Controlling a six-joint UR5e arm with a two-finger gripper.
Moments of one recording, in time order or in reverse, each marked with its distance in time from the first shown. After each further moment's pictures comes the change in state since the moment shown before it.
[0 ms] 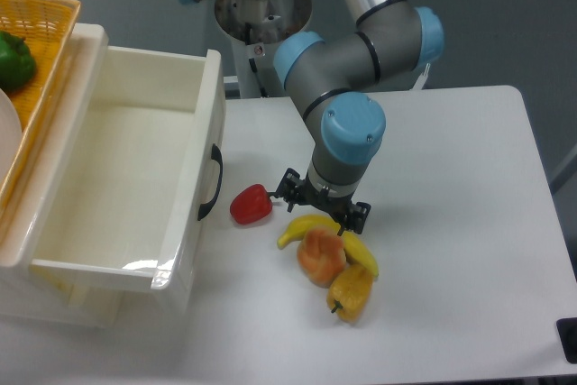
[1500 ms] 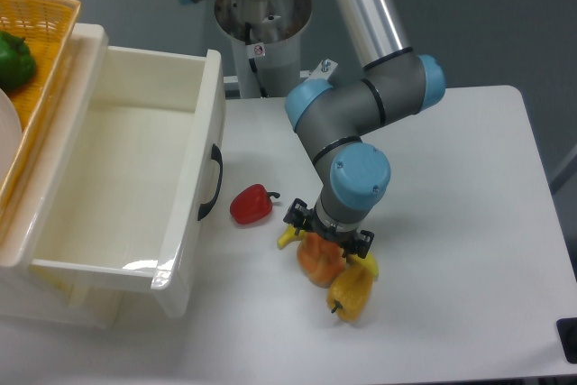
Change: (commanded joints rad) arm 0.017 -0.106 0.041 0.054 0.009 -0.005
